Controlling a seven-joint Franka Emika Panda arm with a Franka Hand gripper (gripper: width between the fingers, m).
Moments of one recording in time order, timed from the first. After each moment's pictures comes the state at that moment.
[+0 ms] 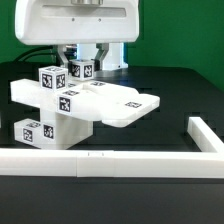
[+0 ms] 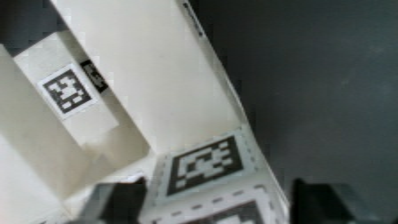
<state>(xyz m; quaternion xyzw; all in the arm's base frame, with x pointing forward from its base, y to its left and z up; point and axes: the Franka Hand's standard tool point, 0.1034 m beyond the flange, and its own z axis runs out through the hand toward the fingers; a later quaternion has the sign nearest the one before) 0.536 -0.060 0.113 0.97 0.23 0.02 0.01</state>
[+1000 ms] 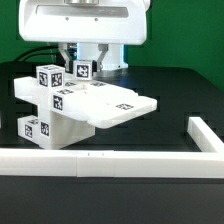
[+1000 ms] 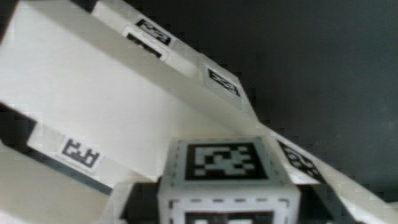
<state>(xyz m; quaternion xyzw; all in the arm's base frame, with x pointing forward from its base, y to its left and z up) 0.533 -0.057 0.113 0.99 -0.12 0.04 -0.01</state>
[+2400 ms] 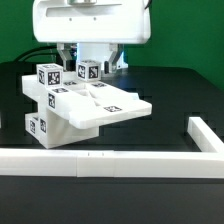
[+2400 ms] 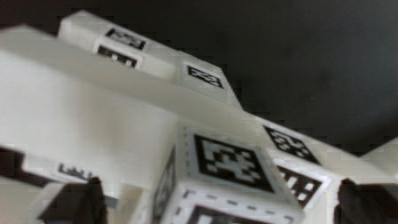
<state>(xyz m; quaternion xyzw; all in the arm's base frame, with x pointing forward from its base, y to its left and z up) 0.537 -0.048 0.113 0.97 -0.24 0.06 -0.03</state>
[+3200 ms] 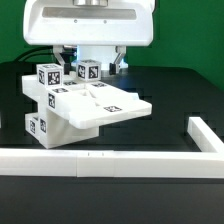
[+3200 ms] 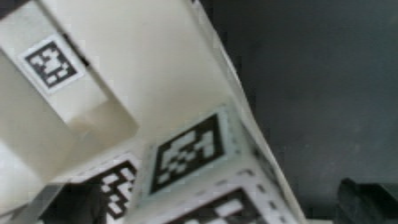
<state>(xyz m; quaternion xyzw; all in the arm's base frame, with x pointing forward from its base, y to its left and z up) 0.542 -0.049 0.110 0.99 0.08 0.07 0.00</state>
